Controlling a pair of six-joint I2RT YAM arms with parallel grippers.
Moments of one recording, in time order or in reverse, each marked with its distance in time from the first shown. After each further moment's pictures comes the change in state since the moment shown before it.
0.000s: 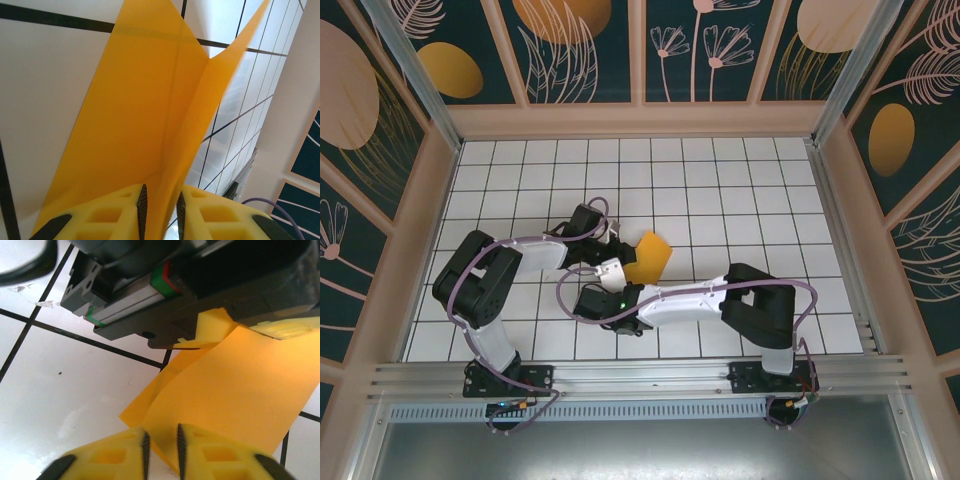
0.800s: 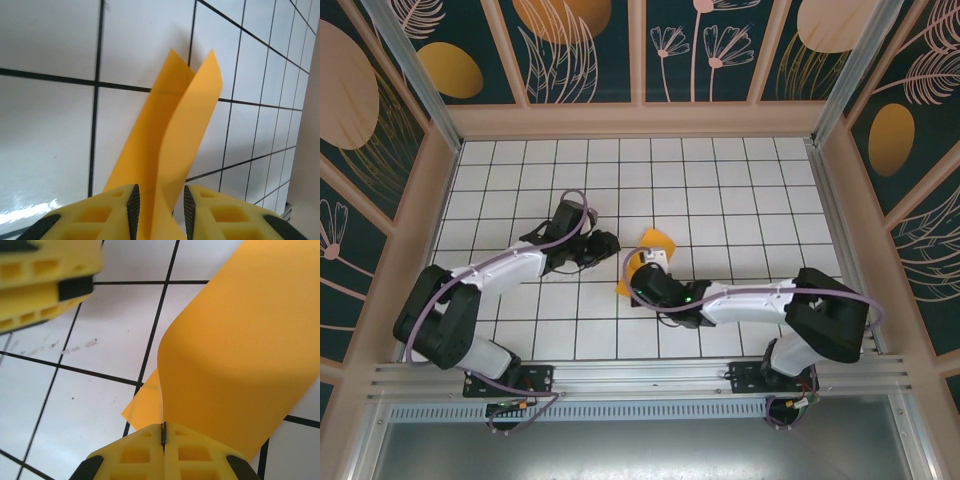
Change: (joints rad) left arm 0.007 -0.296 -0.061 -0.164 -0.332 0.027; right arm -0.211 -0.390 -0.525 0.582 -0.319 0.005
